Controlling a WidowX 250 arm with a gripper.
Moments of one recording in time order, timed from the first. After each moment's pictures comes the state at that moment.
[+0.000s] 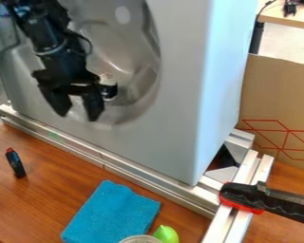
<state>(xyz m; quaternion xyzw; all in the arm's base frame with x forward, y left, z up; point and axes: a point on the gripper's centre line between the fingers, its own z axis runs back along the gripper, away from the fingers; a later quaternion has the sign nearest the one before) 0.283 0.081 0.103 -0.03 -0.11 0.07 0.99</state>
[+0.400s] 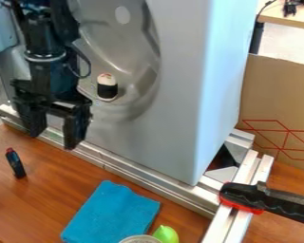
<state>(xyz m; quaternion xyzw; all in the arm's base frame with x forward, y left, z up) 0.224 0.058 0.109 0.04 0.01 0.06 1.00</state>
